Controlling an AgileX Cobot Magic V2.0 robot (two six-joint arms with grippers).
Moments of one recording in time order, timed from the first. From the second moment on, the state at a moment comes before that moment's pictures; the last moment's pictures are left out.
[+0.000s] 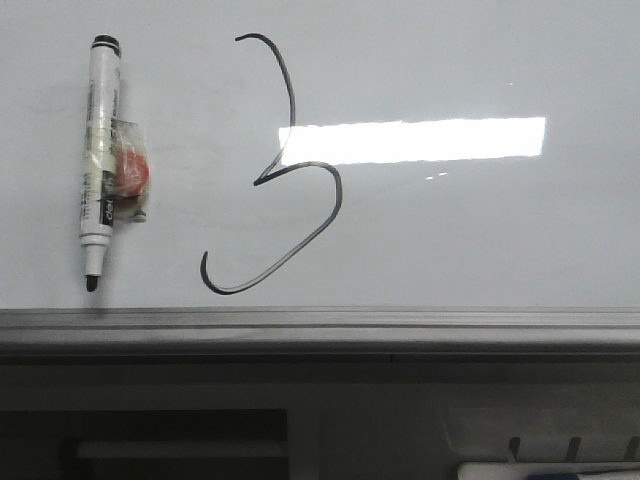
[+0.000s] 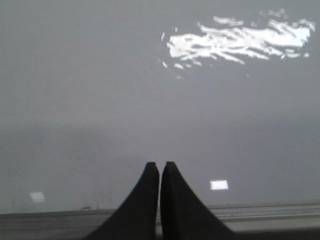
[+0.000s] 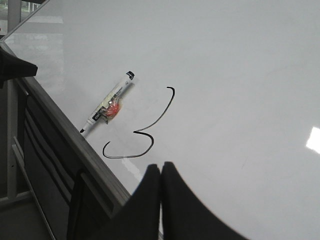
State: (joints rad) left arm -0.05 -0.01 0.00 0.02 0.23 0.01; right arm 0.94 -0.01 -0.40 -0.33 0.53 -0.03
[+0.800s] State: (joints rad) left arm -0.05 -0.01 0.00 0.01 0.33 0.01; right arm 0.94 -0.01 -0.40 -0.33 0.53 -0.03
